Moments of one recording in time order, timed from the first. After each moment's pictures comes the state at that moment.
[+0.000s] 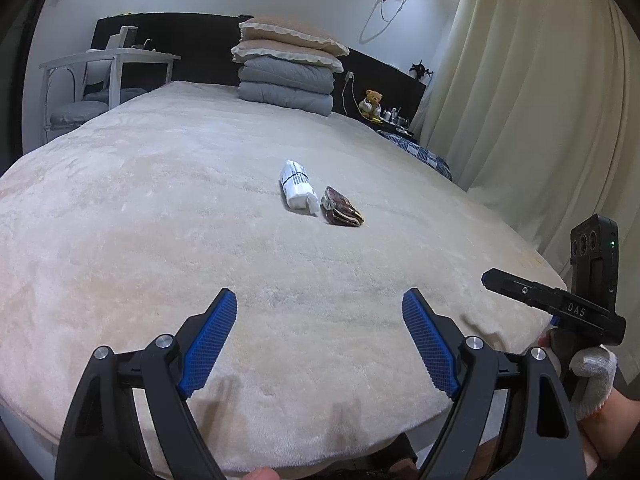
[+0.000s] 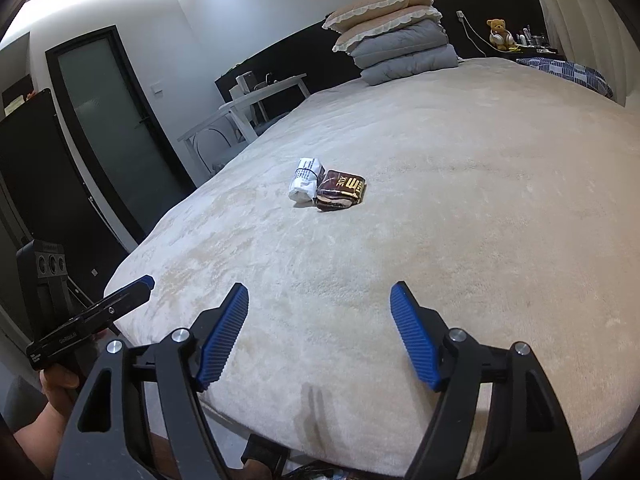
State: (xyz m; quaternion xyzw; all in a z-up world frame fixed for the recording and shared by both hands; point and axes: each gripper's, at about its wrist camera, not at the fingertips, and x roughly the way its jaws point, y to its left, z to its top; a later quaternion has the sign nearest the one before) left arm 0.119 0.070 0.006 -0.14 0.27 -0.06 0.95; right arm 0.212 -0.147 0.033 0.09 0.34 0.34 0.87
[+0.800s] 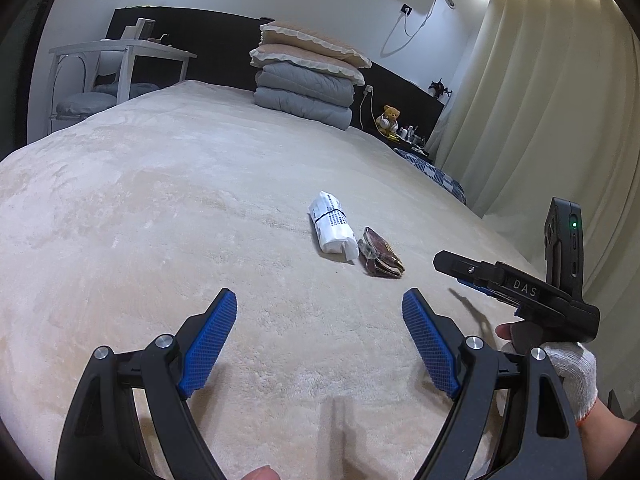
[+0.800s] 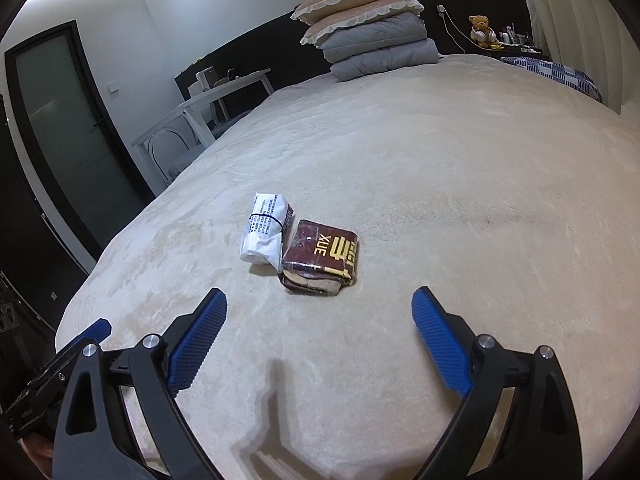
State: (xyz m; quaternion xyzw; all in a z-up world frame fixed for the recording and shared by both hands) left arm 0.186 0.110 0.000 -0.18 0.25 -0.03 0.95; right arm 0.323 -0.063 0.025 0.07 0.36 0.28 0.89
